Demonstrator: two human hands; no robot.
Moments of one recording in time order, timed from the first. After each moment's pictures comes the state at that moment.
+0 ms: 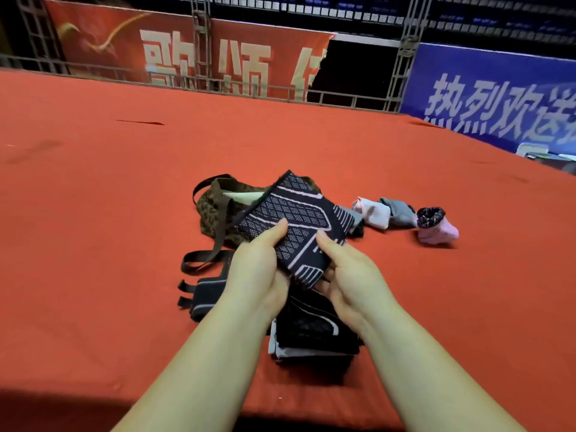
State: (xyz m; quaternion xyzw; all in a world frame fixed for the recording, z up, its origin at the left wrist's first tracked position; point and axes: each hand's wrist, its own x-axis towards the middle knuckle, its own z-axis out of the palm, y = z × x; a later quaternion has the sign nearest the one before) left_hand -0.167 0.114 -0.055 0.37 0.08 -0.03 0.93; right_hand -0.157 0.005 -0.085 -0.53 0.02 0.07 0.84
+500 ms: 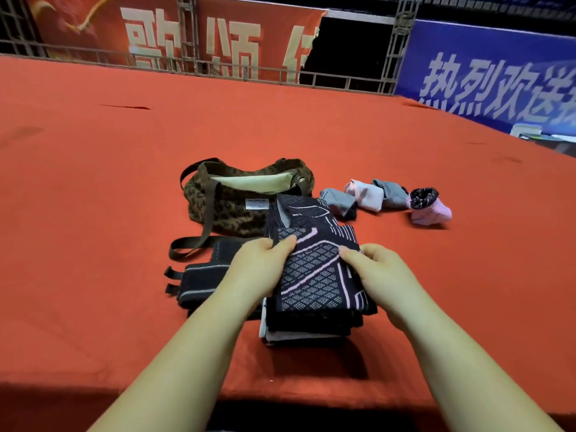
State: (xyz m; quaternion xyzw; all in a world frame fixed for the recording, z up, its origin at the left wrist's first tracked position) left_hand -0.155 0.119 -0.094 0.83 0.03 -0.03 0.56; right_hand -0.176 -0.055 -0.093 -0.84 0.10 -0.04 0.54
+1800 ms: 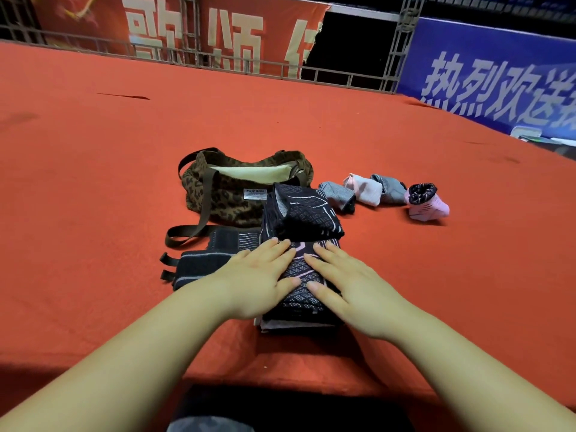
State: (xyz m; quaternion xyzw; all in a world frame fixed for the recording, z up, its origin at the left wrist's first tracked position) left_hand -0.168 0.132 -0.107 0.96 -0.24 -0.10 0.05; right_hand -0.184 -0.060 -0.123 -0.97 -0.22 0.00 0.09
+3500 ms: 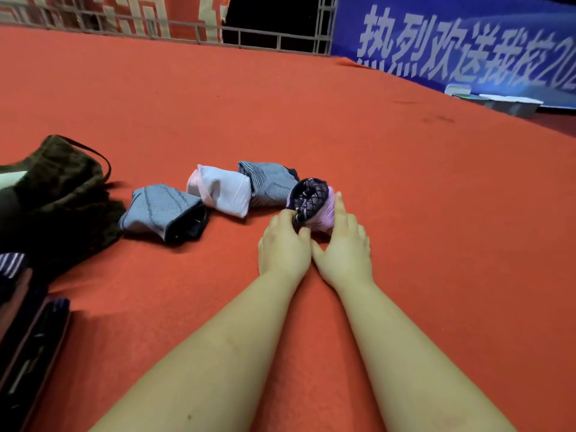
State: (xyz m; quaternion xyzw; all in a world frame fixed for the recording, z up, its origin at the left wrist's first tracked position) left_hand 0.109 -0.269 -0.229 0.89 -0.08 0.10 0.45; right_hand 0.089 -0.381 -0.261 -0.97 0.16 -0.11 0.14
